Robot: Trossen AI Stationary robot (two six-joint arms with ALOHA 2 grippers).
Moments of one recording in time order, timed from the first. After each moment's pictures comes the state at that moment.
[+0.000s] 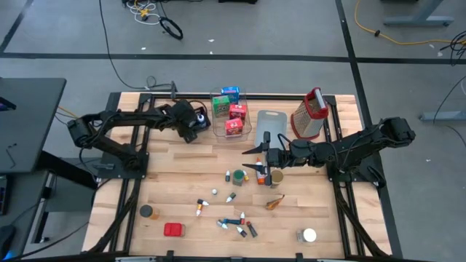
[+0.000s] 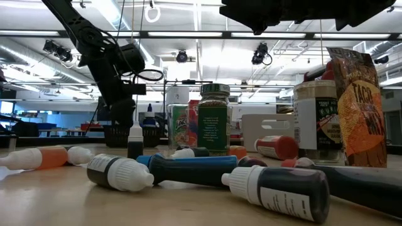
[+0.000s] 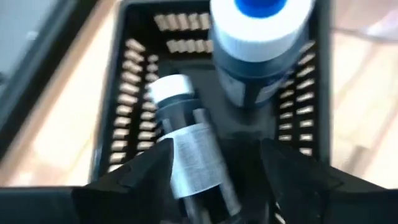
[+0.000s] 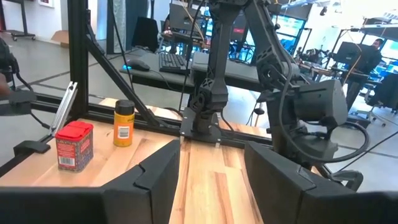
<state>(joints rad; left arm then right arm) 0.61 1.41 0.64 -0.23 -0.12 0.16 0.17 1.37 0.67 0.68 0.14 -0.20</state>
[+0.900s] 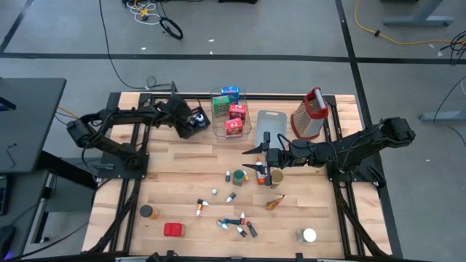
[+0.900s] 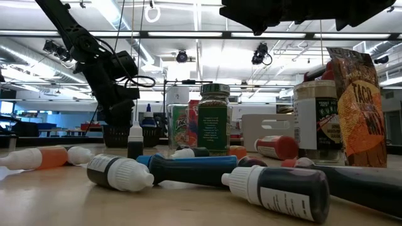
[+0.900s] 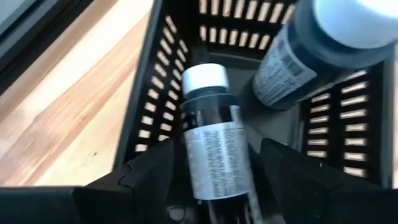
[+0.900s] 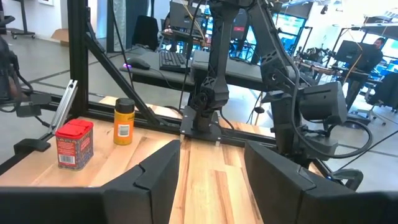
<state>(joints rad) 0.74 1.41 0.58 -0.16 -0.02 0.09 0.17 1.37 0.67 0.67 0.14 -0.20</state>
